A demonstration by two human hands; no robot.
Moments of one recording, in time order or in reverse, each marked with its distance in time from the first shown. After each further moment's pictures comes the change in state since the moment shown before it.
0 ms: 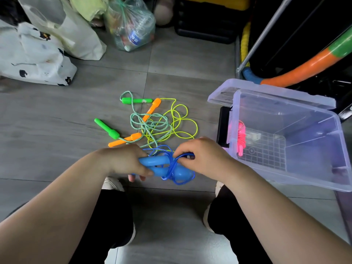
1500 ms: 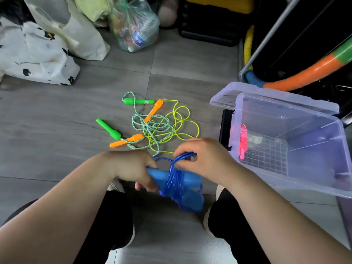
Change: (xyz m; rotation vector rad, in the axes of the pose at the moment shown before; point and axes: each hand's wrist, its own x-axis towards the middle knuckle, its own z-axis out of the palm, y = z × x) left_hand -0.003 0.010 0.002 0.067 -0.143 0.075; right_hand 0.000 -0.004 -0.001 0.100 0.117 -0.055
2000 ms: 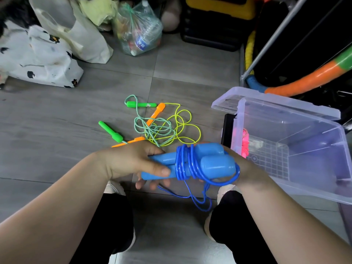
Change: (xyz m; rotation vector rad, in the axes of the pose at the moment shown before) left_hand -0.023 0.010 -0.010 -0.632 -0.057 0.329; right_hand 0.002 0.016 -0.012 1.219 -0.171 0.629
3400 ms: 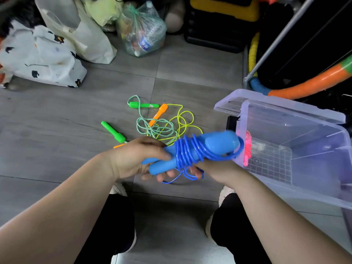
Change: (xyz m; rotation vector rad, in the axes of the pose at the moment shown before) left_hand 0.005 0.004 0.001 -0.263 0.180 0.037; right_hand 0.007 0.006 0.013 -0.797 0.181 -0.427
